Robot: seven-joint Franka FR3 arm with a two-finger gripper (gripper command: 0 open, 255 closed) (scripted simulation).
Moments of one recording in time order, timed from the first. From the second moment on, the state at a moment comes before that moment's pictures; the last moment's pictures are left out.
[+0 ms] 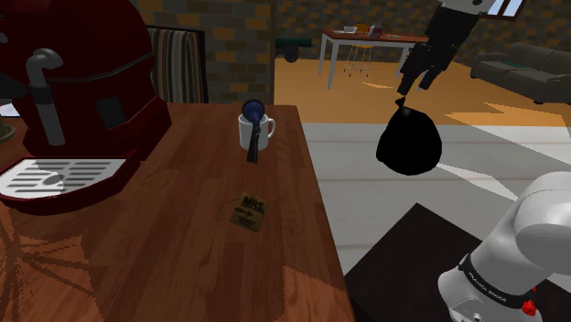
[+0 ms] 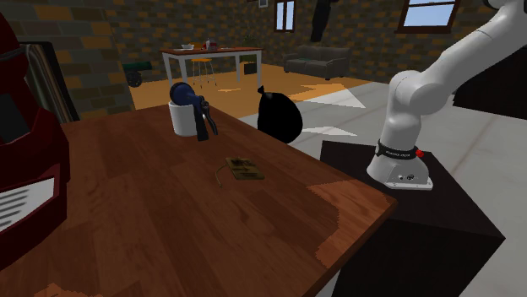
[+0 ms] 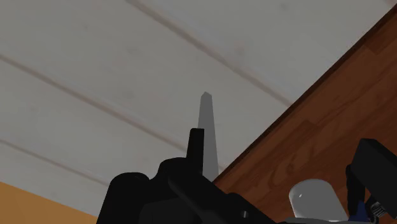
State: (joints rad) arm 0.02 -0.82 0.01 -2.31 0.00 1.65 0.13
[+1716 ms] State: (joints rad) arm 0.05 -0.28 0.45 -2.29 0.15 2.21 0.72
